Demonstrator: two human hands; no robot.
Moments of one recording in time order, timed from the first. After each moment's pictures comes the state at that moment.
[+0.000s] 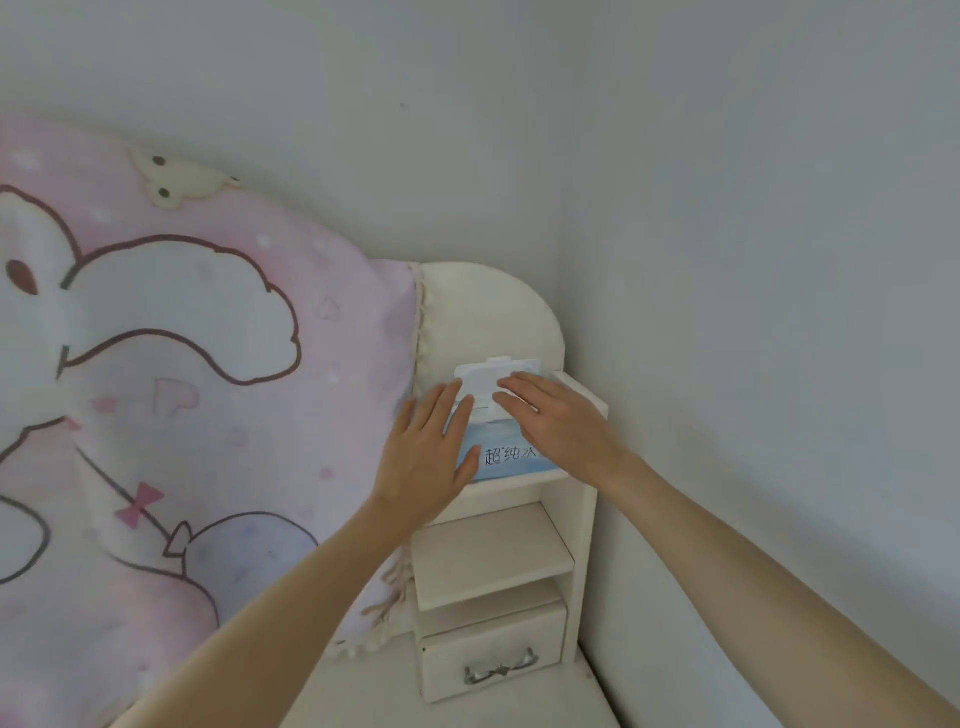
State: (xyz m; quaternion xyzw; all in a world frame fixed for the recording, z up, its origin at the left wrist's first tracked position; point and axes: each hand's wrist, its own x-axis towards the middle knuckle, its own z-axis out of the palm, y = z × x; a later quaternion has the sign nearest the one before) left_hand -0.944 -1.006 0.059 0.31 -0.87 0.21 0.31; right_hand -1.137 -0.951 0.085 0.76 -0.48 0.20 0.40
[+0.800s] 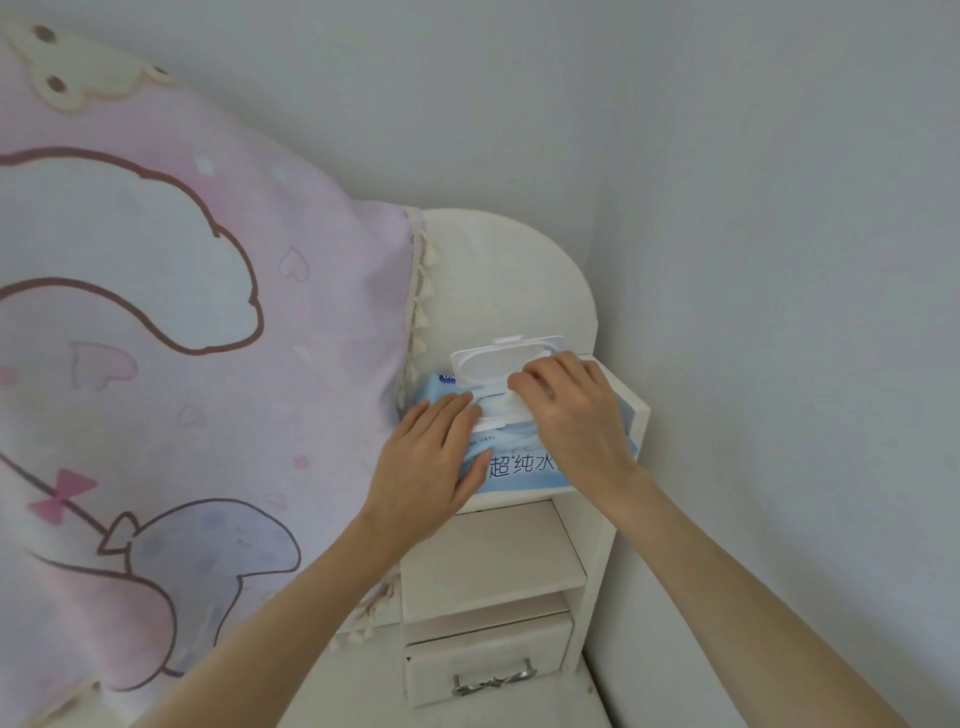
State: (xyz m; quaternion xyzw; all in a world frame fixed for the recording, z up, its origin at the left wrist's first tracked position) left_hand -0.964 -1.032 0.031 0.29 -0.87 0.14 0.38; right_hand -1.133 -0.986 0.075 0.68 -0.50 0.29 0.46
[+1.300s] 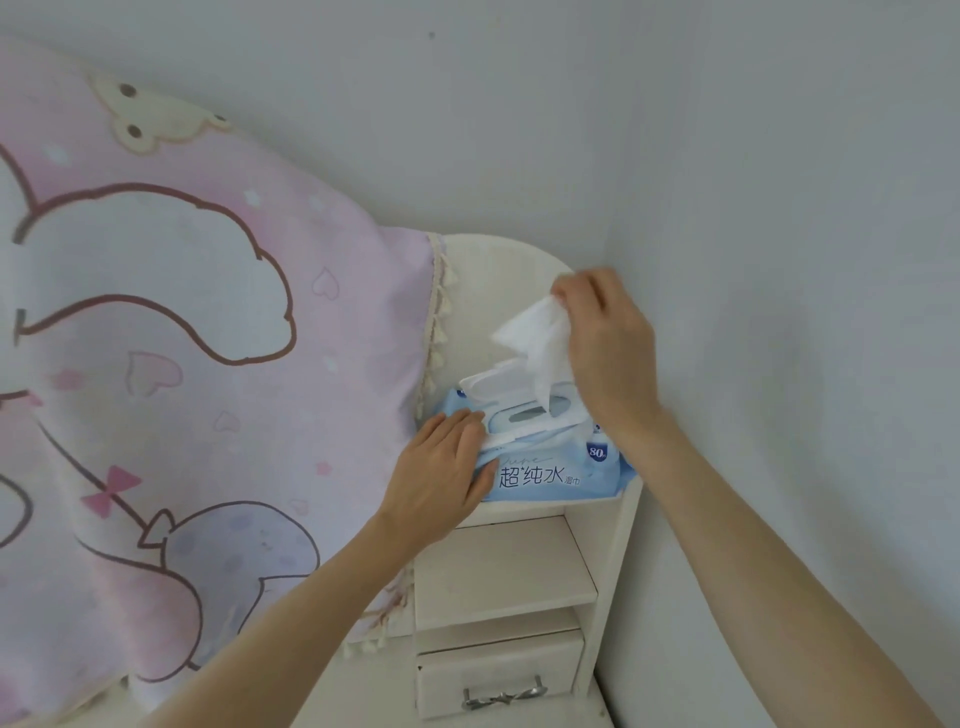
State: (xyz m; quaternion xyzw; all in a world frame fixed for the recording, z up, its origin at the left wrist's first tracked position) left_hand -0.963 -1.030 0.033 0.30 -0.88 0.14 0.35; right_hand -1.124 -0.979 0.150 0.61 -0.53 0.46 0.37
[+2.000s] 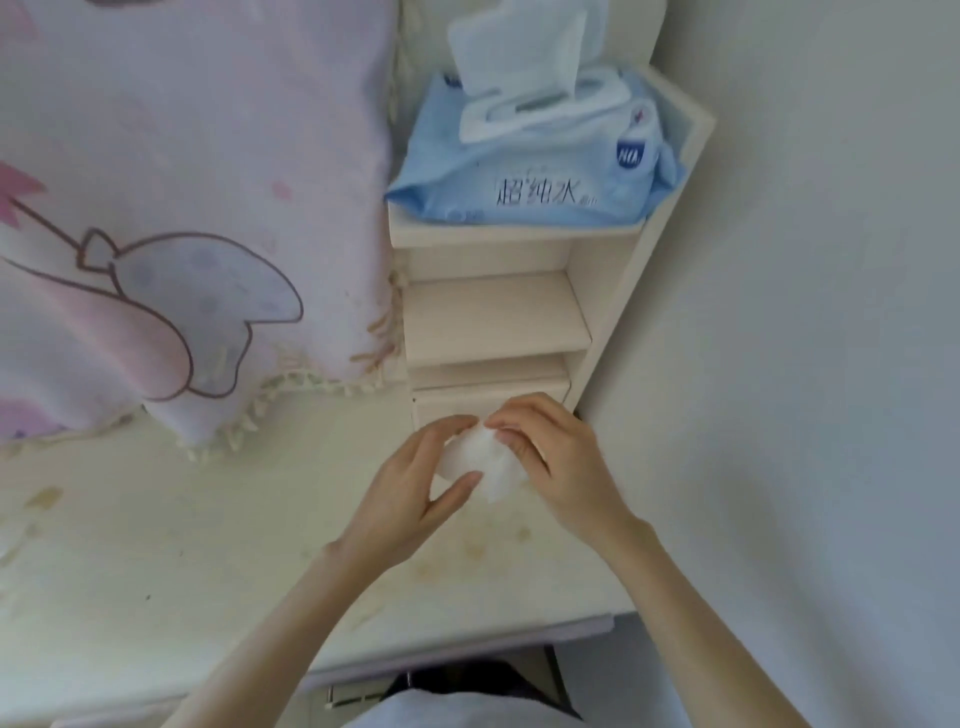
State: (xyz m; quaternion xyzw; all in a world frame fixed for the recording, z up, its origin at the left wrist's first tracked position) left_hand -0.904 -0.874 -0.134 0.33 -0.85 -0.27 0.32; right_hand -1.082 -0.832 -0.098 0.72 -0.54 0.42 -0.13
